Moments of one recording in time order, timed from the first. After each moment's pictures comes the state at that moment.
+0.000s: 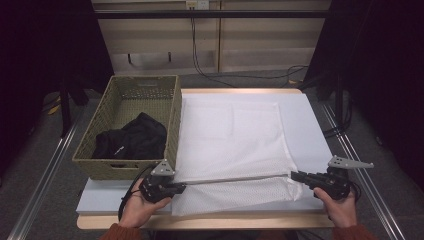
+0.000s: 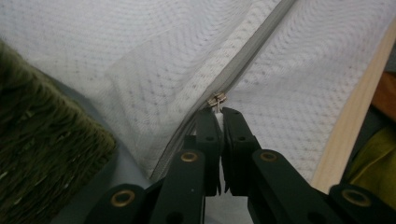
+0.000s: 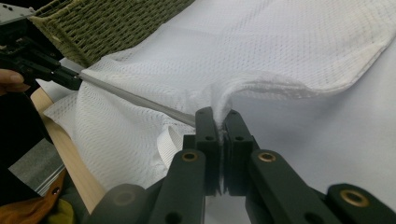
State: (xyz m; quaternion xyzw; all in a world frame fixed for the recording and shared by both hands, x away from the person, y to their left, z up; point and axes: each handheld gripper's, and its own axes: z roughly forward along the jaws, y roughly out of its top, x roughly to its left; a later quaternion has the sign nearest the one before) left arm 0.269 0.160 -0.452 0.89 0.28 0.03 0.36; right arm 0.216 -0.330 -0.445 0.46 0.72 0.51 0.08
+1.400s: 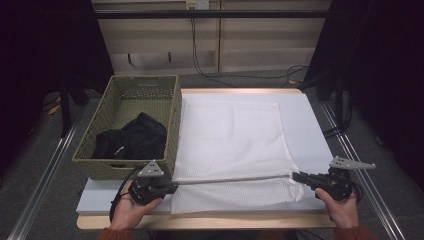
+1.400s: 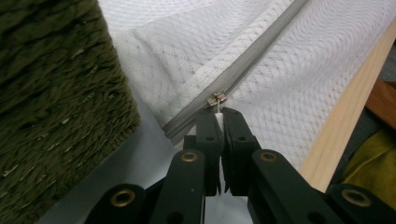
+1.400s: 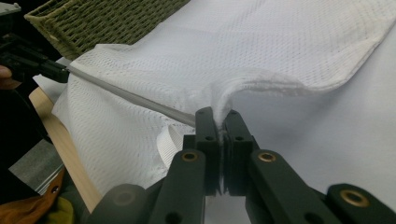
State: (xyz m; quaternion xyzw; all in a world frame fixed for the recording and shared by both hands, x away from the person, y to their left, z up) left arm 0.263 0.185 -0.444 0.88 0.30 0.04 0.37; right arm 0.214 -0.334 -0.446 0.47 0.72 0.51 0.08
